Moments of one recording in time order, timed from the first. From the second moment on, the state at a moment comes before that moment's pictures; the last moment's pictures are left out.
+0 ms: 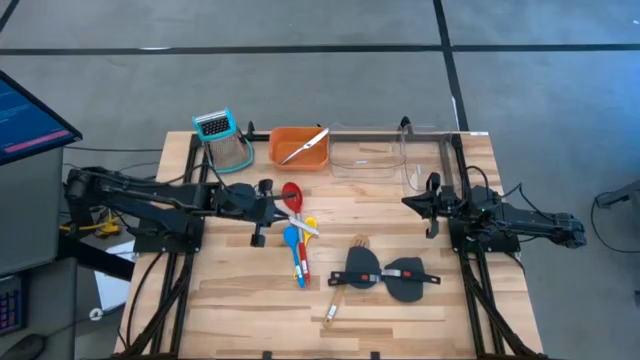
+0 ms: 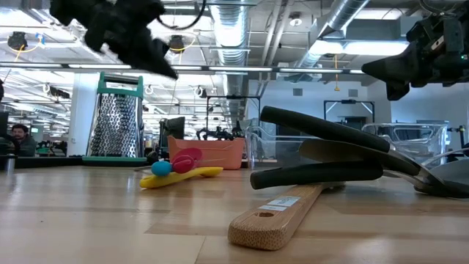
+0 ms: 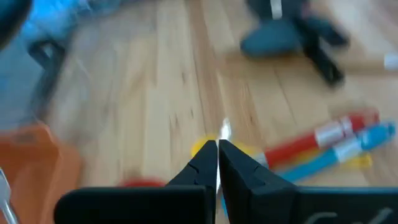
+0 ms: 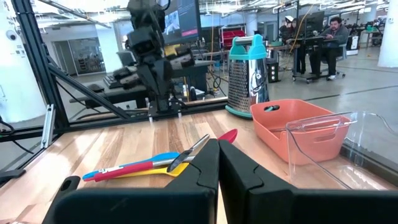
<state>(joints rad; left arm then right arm) -0.03 1.10 0.64 -0.11 -0.10 0.26 -0.12 0.01 0.01 0.04 0.05 0.10</state>
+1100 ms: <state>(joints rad) 0.14 1.47 0.85 -0.43 0.02 0.49 -0.12 0.01 0.01 0.03 0.06 0.10</state>
